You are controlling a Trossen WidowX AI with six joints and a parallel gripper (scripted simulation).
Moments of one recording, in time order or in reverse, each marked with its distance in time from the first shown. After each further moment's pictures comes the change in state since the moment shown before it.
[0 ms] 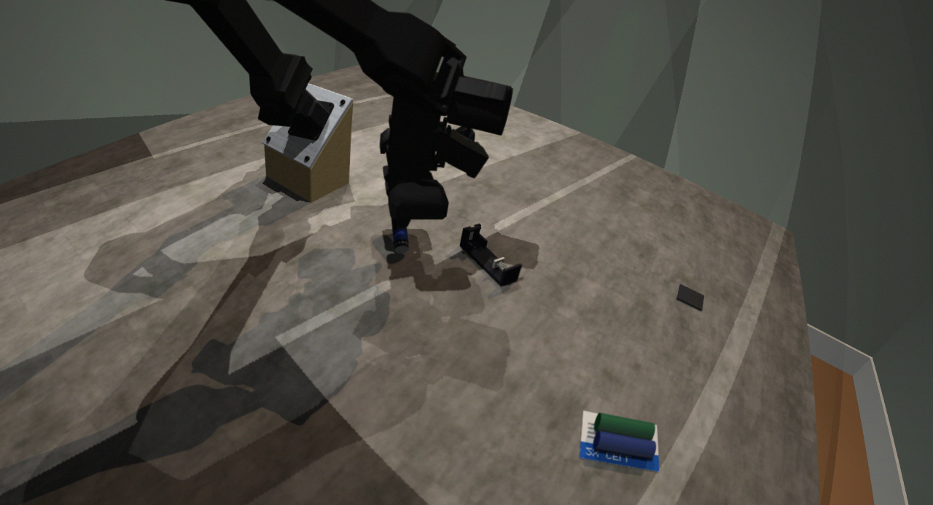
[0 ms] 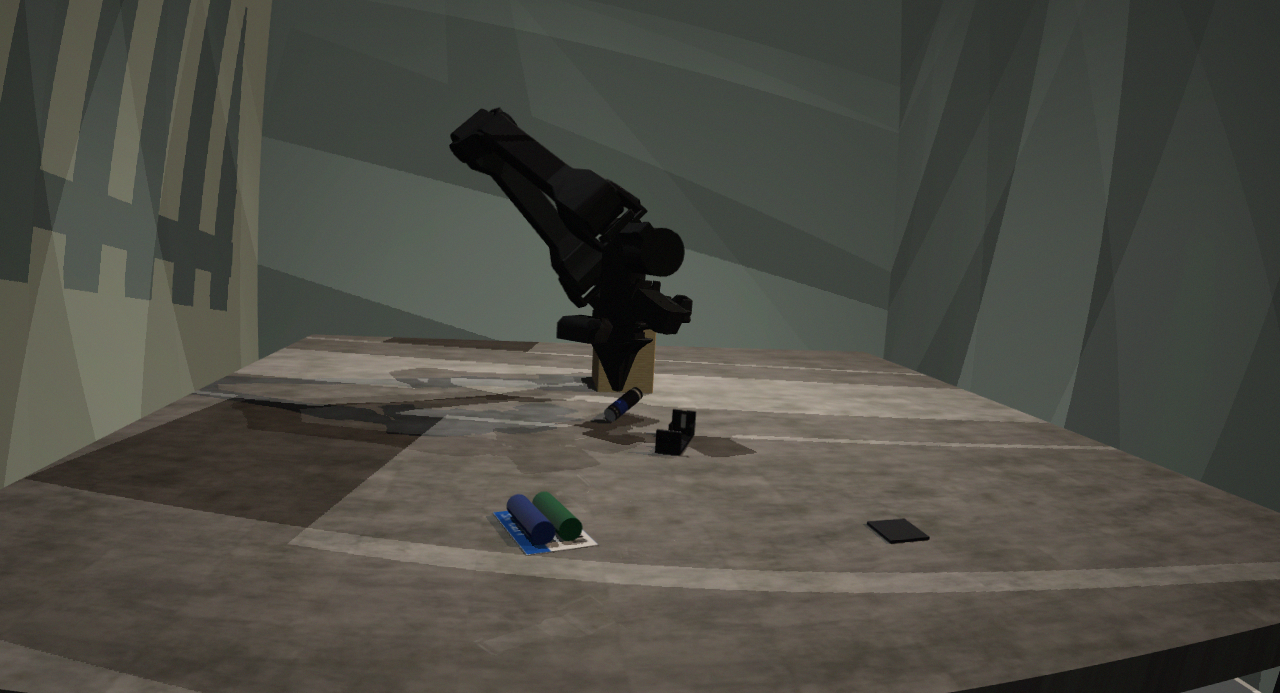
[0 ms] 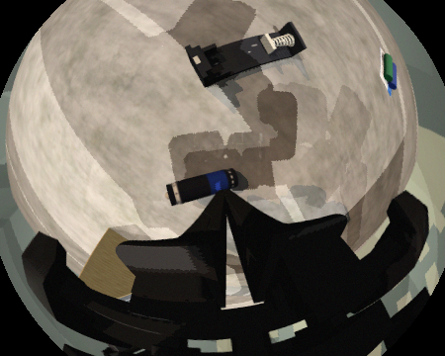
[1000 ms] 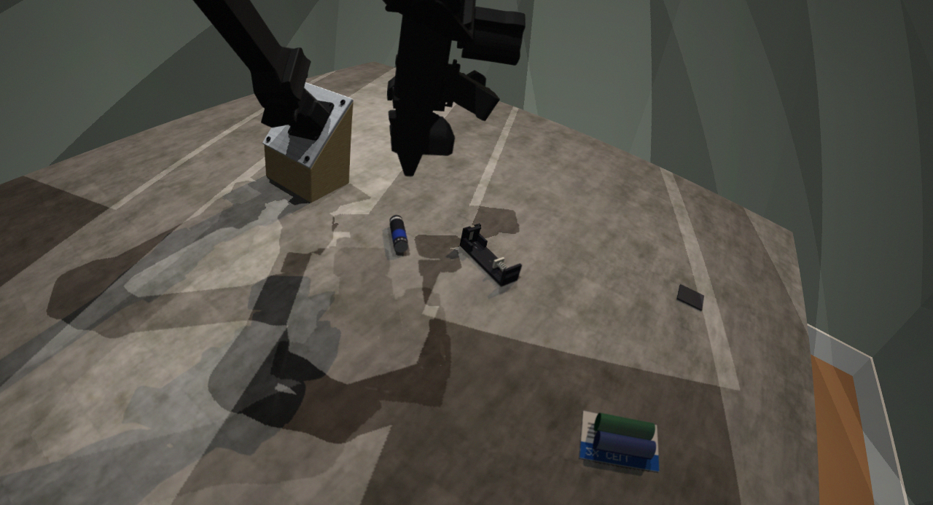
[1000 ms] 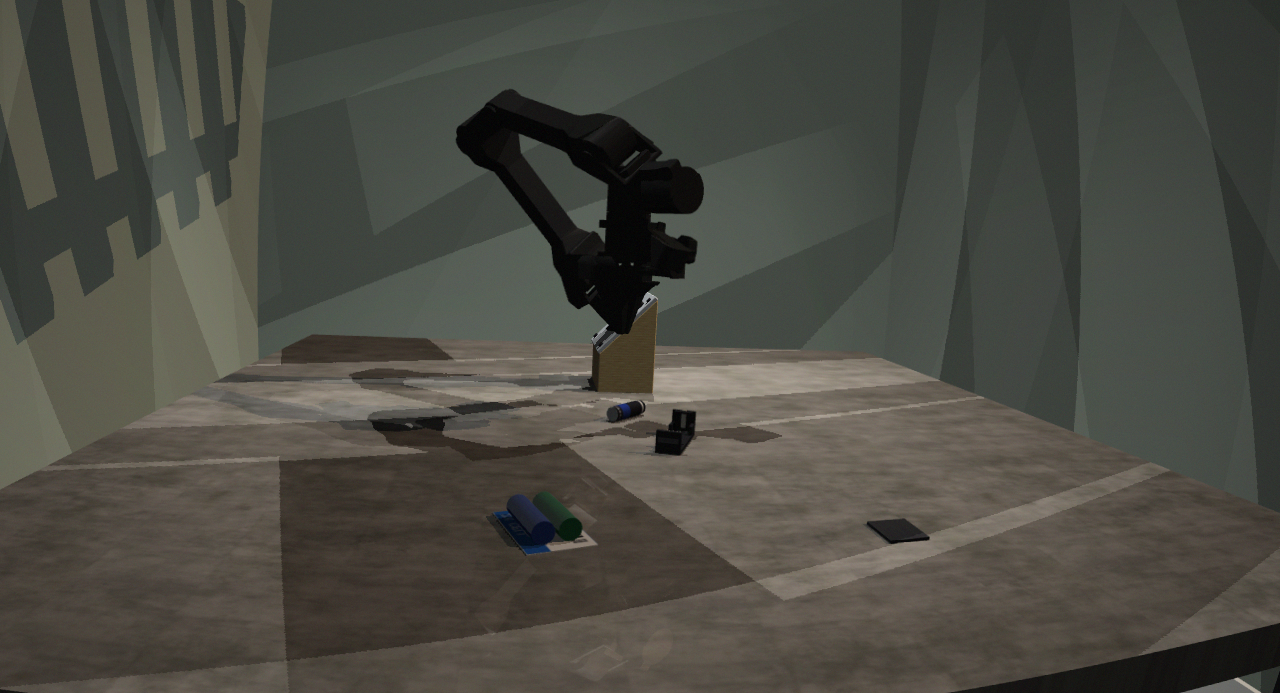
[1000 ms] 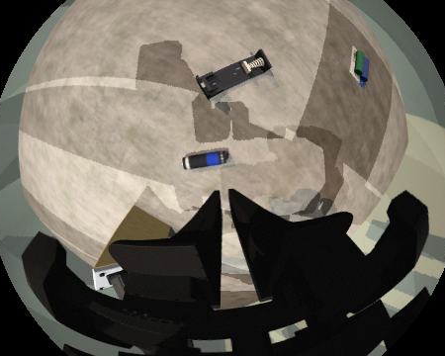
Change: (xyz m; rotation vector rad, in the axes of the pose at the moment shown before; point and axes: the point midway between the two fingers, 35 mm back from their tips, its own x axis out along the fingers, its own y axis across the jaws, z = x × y) arm -0.075 0.005 0.001 0.044 -0.003 0.004
